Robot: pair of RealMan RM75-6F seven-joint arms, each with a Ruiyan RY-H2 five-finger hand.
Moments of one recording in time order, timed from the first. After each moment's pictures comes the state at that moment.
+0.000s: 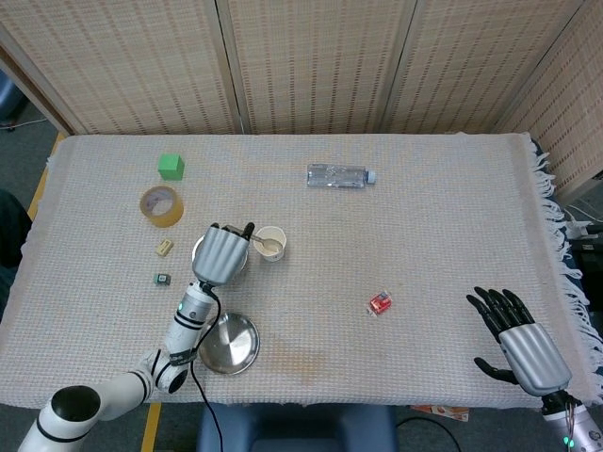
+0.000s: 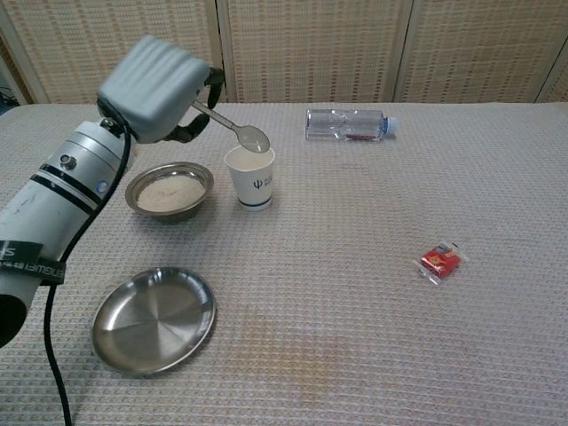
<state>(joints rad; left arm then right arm) -0.86 -1.94 -0.14 -0.85 1.39 1.46 0.53 0.10 -1.05 -0.08 -1.66 -1.72 1.44 0.01</state>
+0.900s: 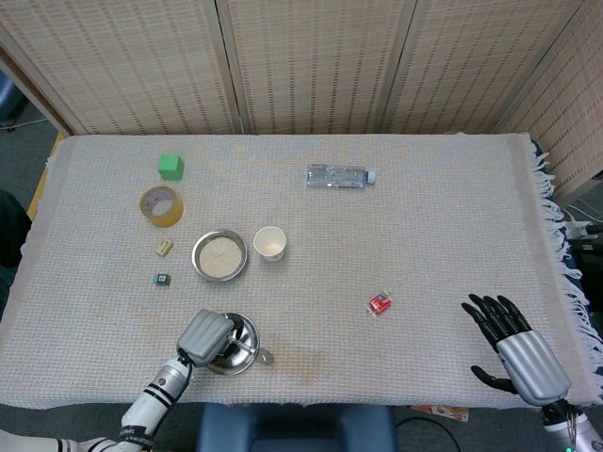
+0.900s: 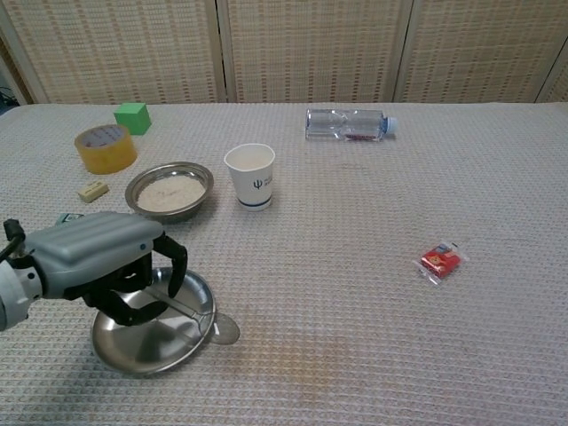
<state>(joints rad) -0.62 -1.56 0.04 -1.74 1.14 1.13 0.59 0.09 -1.04 -0.11 -1.66 -1.78 1.48 0.03</state>
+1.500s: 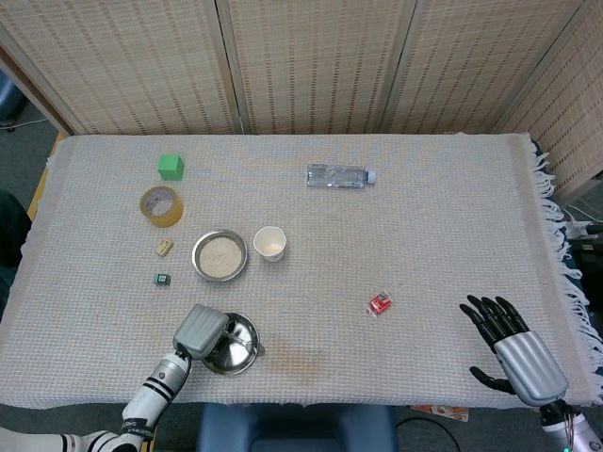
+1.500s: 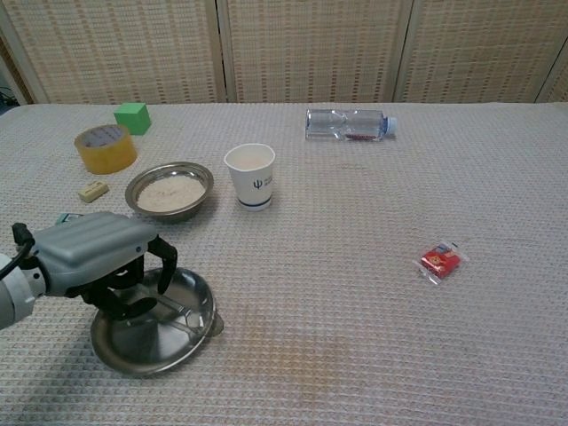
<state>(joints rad) -0.61 -1.58 0.03 -1.66 1.14 1.11 0.62 0.09 -1.04 -0.11 -1.66 -1.78 1.47 0.01</state>
